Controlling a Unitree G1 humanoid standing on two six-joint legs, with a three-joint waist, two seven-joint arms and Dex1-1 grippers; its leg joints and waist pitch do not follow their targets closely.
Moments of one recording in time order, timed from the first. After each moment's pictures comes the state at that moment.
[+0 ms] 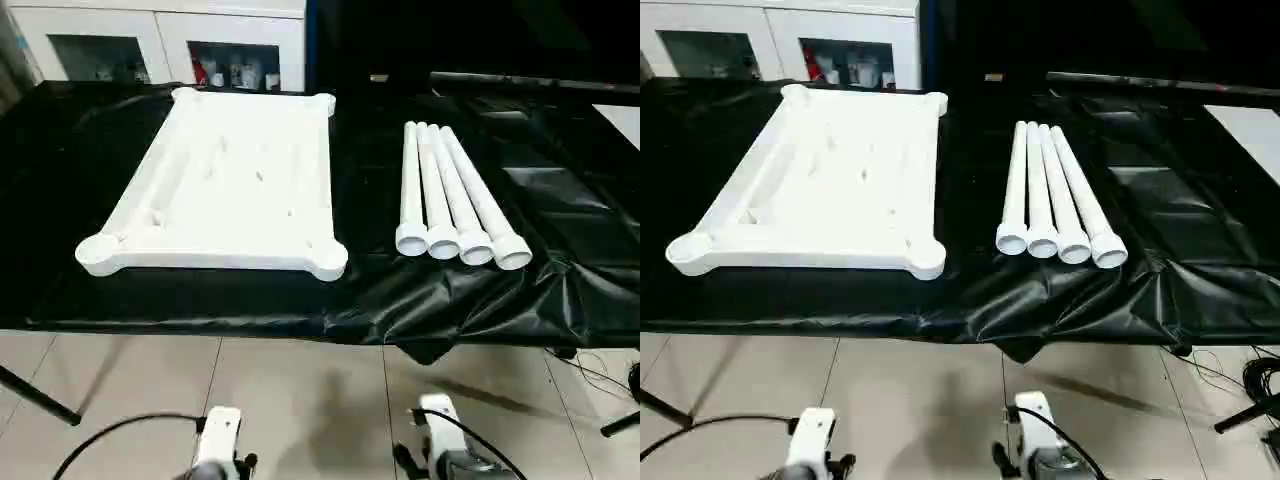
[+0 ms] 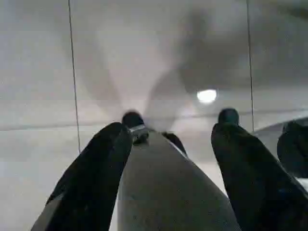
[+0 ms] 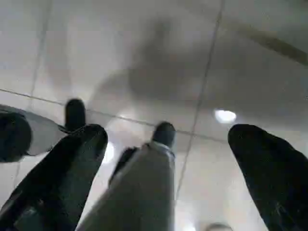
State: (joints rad) left arm -0.10 0.10 0.00 1.21 0.00 -0.08 -0.18; right arm -0.25 -0.08 0.01 1.31 -0.02 -0.03 0.27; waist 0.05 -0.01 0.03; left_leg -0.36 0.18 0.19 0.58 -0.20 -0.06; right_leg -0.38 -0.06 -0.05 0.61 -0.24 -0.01
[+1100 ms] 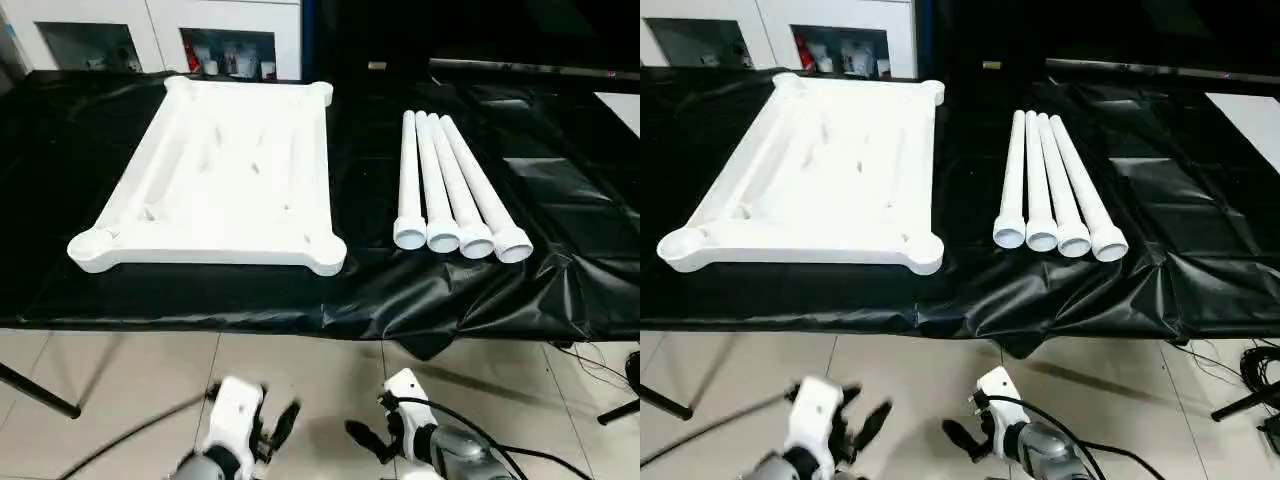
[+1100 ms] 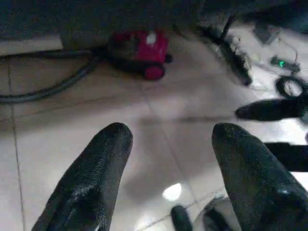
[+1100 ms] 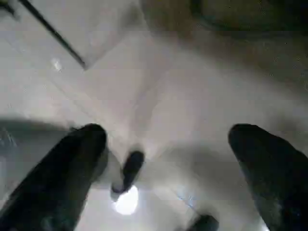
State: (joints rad) left arm 0.39 0.15 -0.20 -0.09 -0.05 0.15 -0.39; right arm 0.04 -0.14 0.15 0.66 0.01 -0.14 0.68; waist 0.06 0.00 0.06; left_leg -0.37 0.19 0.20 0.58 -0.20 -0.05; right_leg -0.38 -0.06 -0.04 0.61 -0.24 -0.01
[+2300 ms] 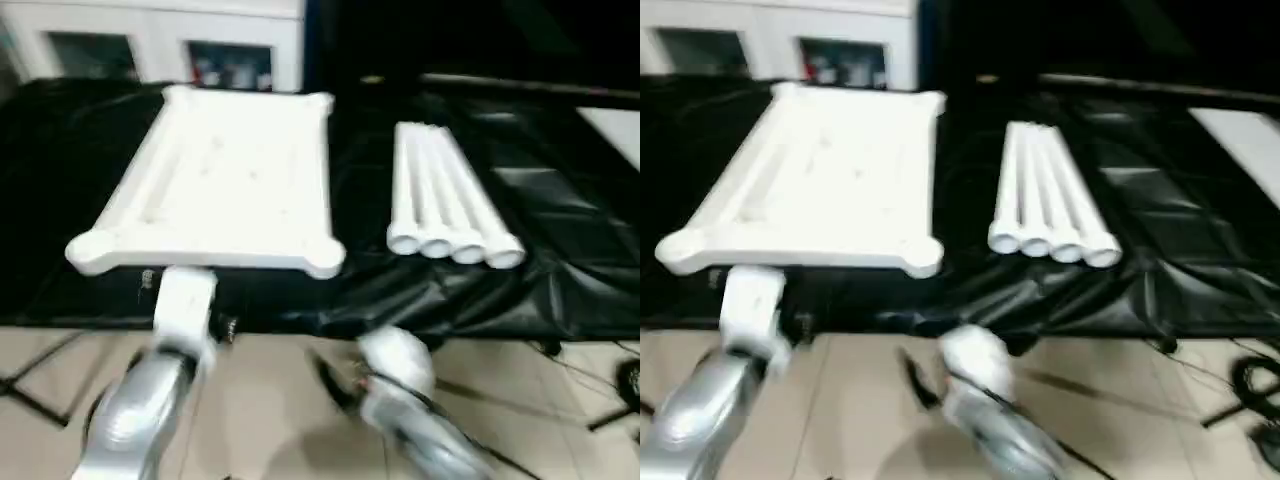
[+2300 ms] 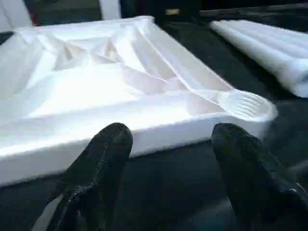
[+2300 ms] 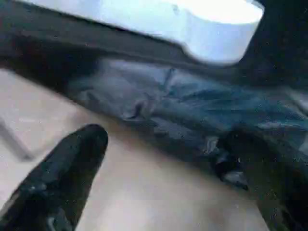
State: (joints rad) left arm 0.03 0.18 -0.03 -0.33 -0.04 0.41 -0.19; right arm 0.05 0.06 0.36 0.28 -0.15 -0.07 0.12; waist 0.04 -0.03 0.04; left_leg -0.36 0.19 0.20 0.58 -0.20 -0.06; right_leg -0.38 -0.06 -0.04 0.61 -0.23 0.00
